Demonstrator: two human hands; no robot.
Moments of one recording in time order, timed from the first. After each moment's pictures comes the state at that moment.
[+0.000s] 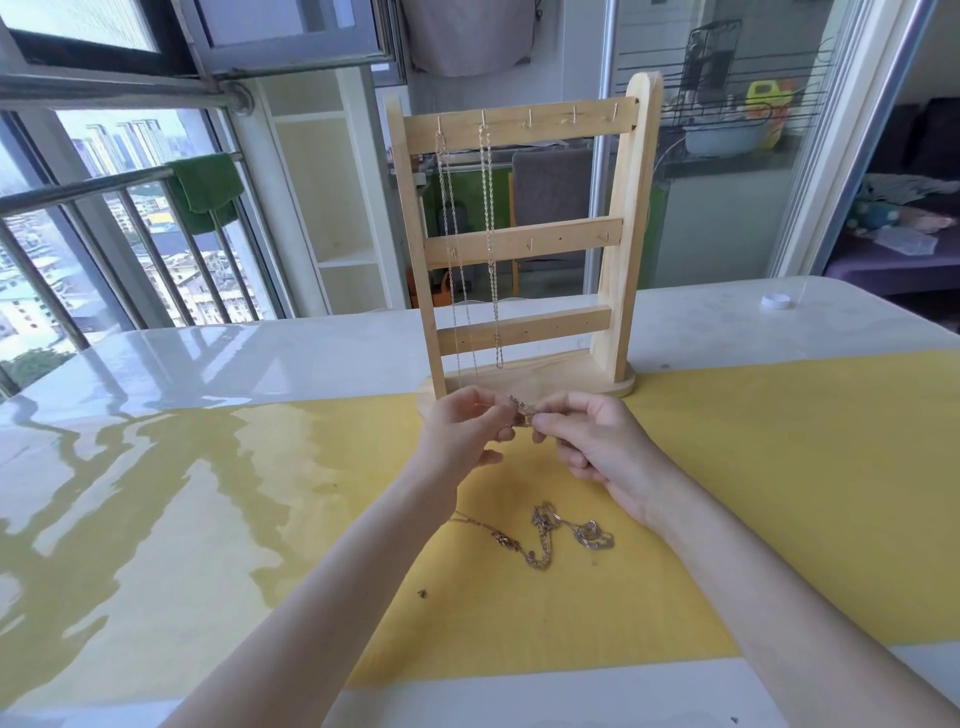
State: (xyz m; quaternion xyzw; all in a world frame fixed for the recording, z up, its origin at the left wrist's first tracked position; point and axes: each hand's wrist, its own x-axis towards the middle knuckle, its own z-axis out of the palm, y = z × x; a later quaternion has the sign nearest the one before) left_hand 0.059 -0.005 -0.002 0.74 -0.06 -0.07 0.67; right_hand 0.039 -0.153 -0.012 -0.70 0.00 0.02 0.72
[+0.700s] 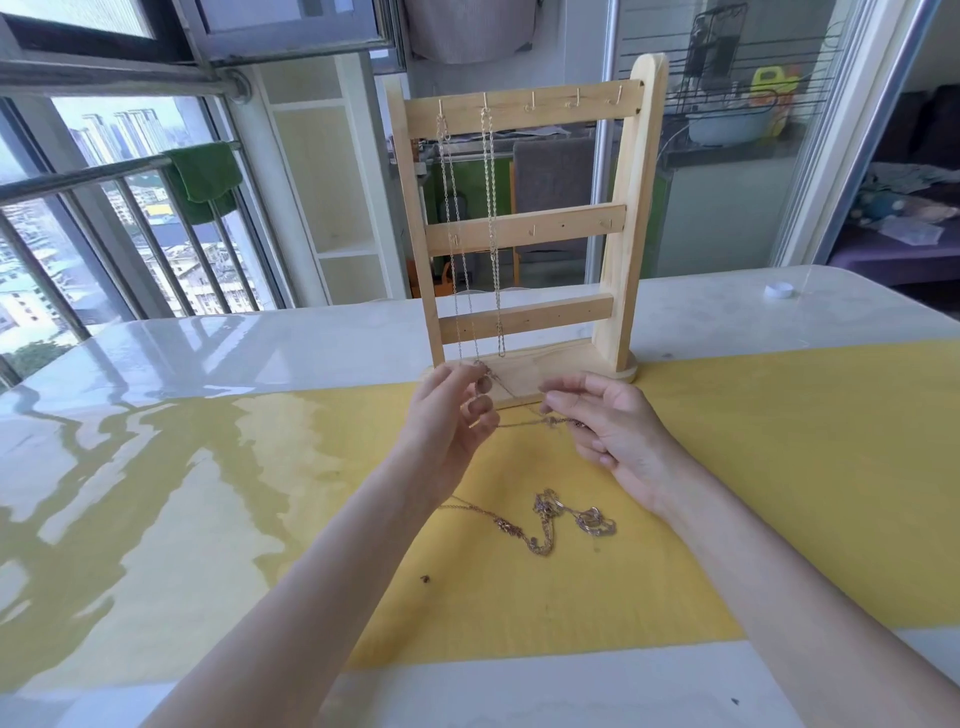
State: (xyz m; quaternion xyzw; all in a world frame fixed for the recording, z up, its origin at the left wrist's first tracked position) left_hand 0.062 -0.002 0.008 0.51 0.00 -0.10 0.85; right_hand 0.041 -0.161 -0.019 -0.65 0.00 -0.01 0.76
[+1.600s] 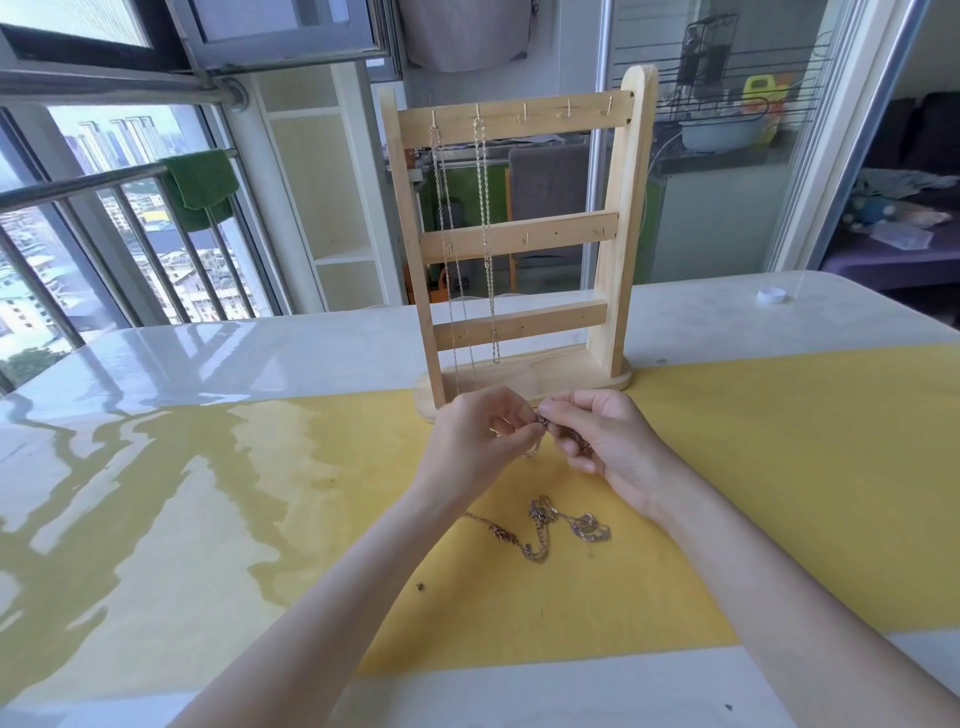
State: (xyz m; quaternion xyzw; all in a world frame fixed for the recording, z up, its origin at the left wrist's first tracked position) left_hand 0.059 -0.010 -0.012 0.84 -0.20 0.05 0.49; right_hand 0.041 -0.160 -0.018 -0.66 0.00 0.01 0.75
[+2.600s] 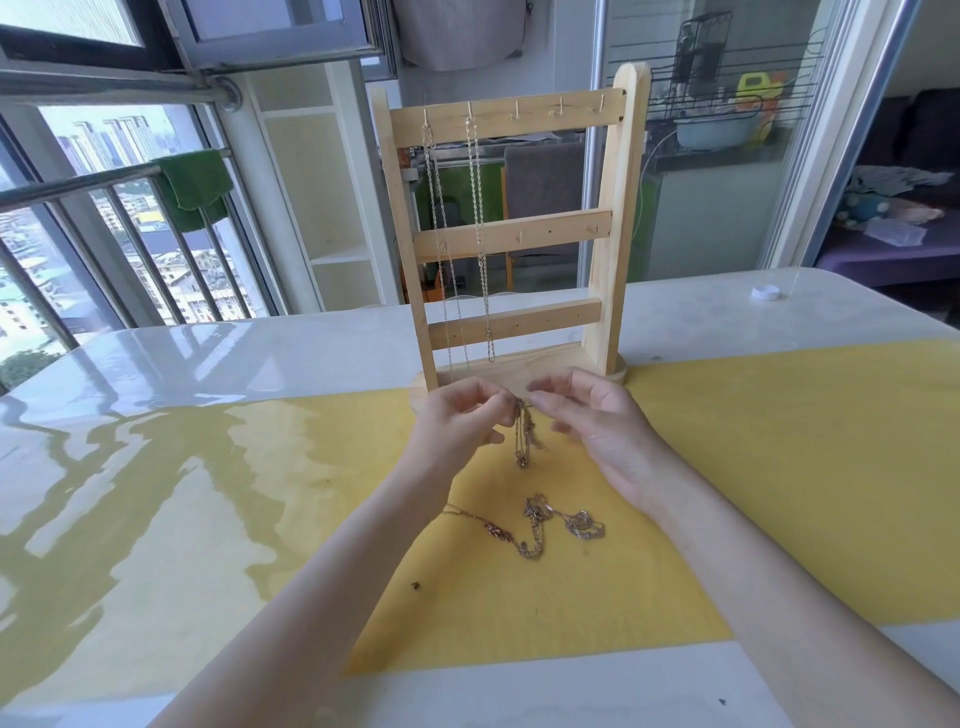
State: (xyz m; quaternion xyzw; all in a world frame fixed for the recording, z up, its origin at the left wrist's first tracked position) left_hand 0.056 -0.006 -0.002 0.73 -0.13 -0.02 0.67; right_hand 0.041 -0.160 -0.014 -0.68 -0.03 -0.04 0.73
